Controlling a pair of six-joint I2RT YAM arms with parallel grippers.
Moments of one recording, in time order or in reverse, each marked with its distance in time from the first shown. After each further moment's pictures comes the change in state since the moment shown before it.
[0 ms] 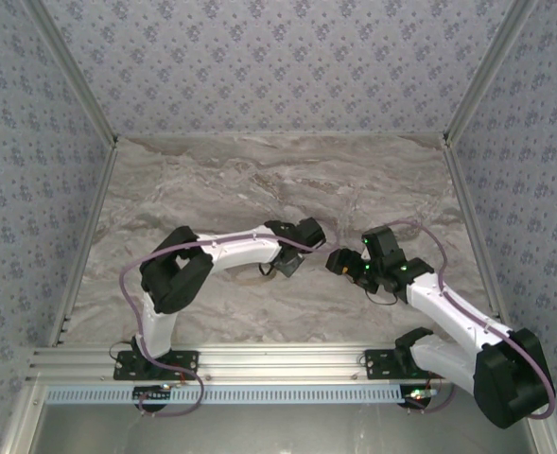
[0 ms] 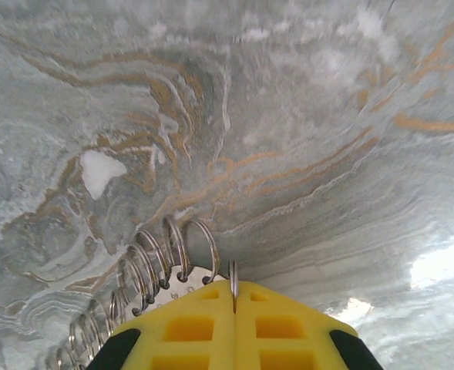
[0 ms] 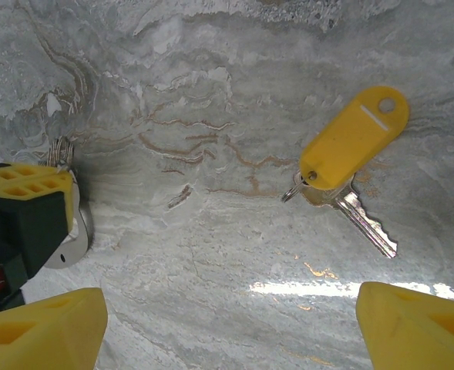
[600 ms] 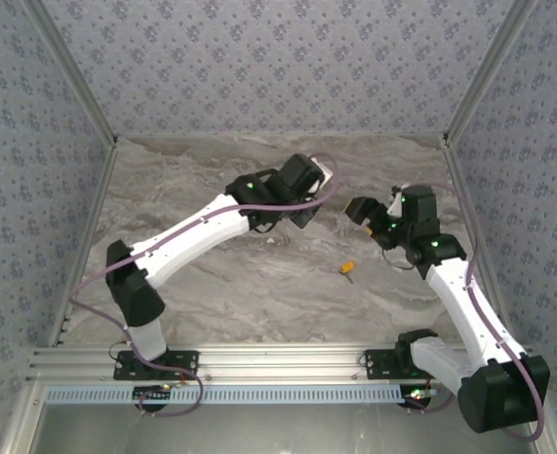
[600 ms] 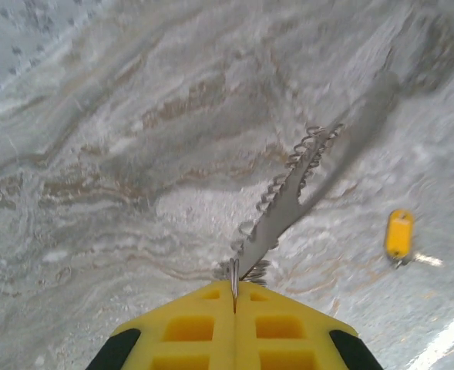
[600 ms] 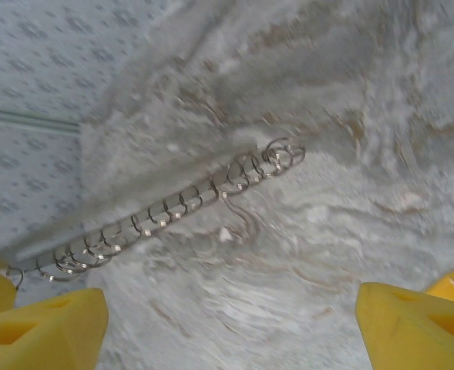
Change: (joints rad) left arm 0.043 -0.225 0.404 -0.089 0.126 0.145; right arm -0.264 -0.022 0.330 -0.027 -0.152 -0.012
